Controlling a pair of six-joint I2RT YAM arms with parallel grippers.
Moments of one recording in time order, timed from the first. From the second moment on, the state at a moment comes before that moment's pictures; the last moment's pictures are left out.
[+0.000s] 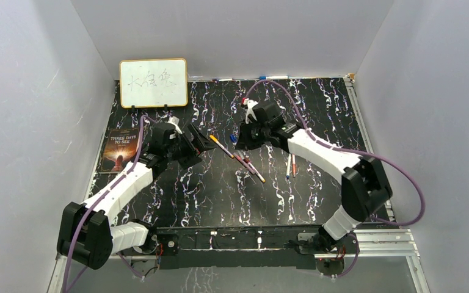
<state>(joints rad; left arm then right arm) -0.36 1.19 0.74 -0.24 0.32 -0.95 0.60 1.64 1.24 -0.40 -0.23 0.28</state>
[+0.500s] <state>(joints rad) -0.51 1.26 0.73 -0.10 0.20 -1.08 0.78 1.59 1.15 -0.21 -0.45 0.55</state>
